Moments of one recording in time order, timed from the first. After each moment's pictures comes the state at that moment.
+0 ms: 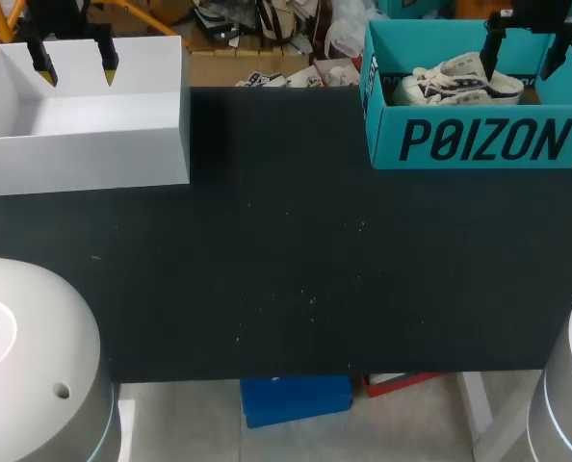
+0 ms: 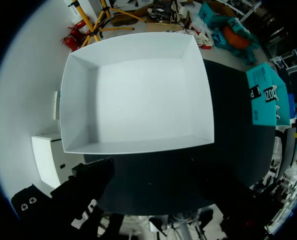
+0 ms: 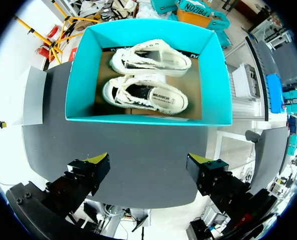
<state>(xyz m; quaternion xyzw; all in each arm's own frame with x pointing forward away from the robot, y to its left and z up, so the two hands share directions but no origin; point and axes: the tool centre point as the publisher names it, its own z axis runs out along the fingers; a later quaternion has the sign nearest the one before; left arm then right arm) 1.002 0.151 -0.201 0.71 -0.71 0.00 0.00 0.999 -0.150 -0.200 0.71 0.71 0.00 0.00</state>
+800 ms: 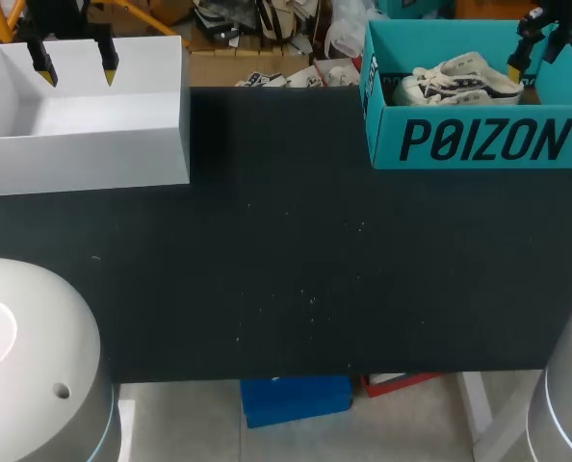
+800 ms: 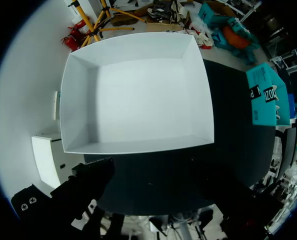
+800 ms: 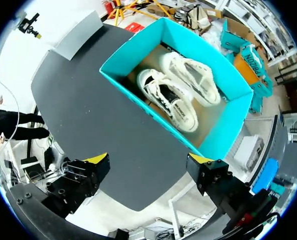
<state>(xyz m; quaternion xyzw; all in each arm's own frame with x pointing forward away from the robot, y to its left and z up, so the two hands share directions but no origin) 1.002 0.151 -0.201 0.71 -0.71 0.00 0.00 0.985 -0.170 -0.177 0.42 0.91 0.03 -0.01</state>
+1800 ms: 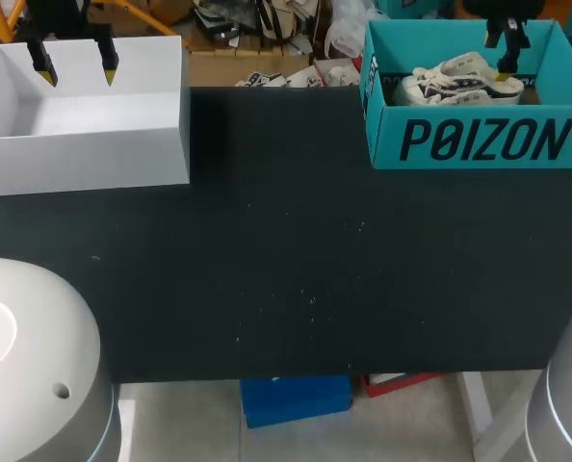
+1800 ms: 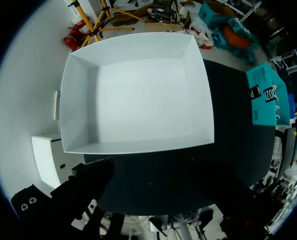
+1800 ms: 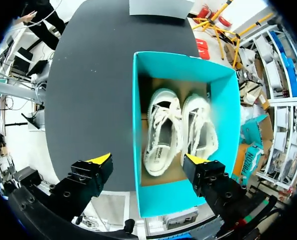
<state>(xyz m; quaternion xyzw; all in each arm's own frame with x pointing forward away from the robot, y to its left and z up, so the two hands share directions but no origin) 1.002 0.150 -0.201 0.71 -0.71 0.00 0.00 1.067 -0.140 -0.215 0.03 1.00 -0.01 0.06</state>
